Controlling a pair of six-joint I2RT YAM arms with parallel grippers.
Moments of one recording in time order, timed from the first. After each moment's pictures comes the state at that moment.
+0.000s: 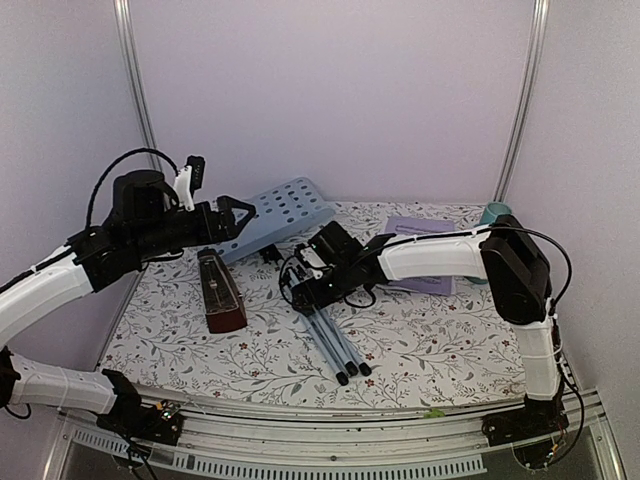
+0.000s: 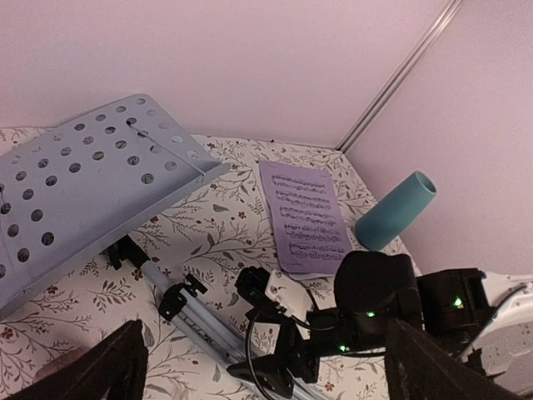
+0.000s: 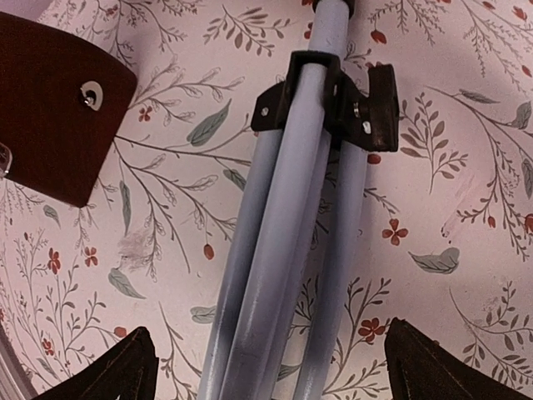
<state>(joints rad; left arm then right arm) -0.65 1.06 0.96 -0.20 -0.01 -0.51 0.95 2.15 1.60 -0.35 -0.06 0.28</state>
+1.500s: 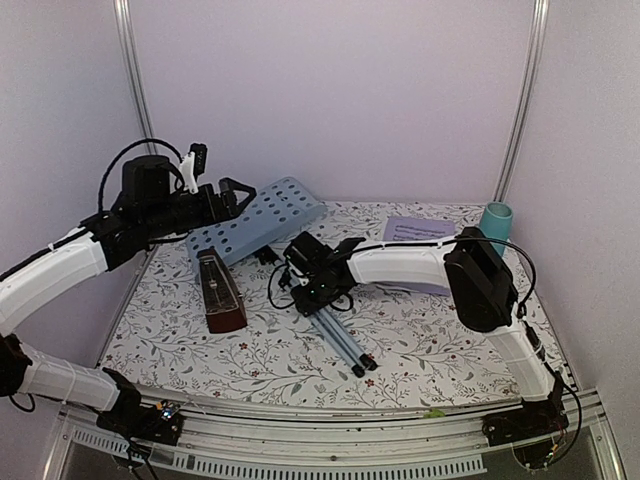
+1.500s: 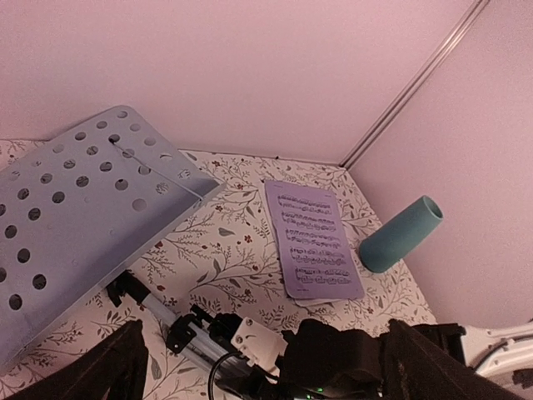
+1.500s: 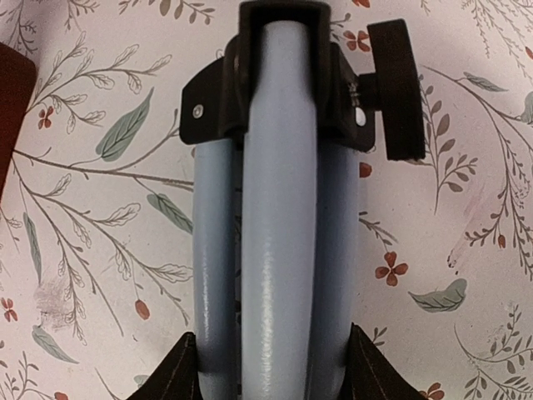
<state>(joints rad) -0.52 1.19 1.03 -0.12 0.12 -0.50 0.98 2.41 1.94 -0.61 0.14 0.31</state>
